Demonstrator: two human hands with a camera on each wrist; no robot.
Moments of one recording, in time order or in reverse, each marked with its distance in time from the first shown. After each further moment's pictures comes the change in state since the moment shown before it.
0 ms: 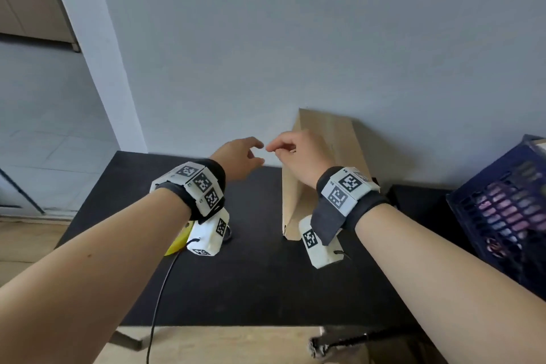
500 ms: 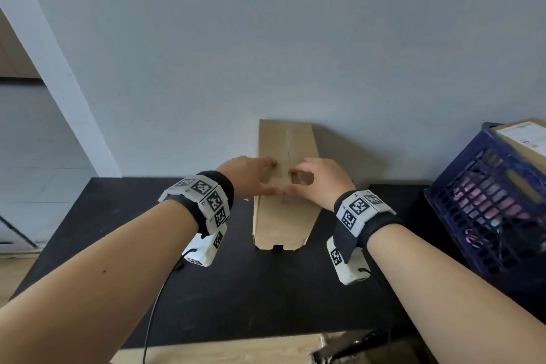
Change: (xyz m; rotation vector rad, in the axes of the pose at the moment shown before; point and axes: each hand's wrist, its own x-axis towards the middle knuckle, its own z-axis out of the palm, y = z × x) left_hand -0.004 0.093 0.042 0.379 -0.146 0.139; right_hand -0.032 0.115 -0.054 -0.273 -0.039 0.095
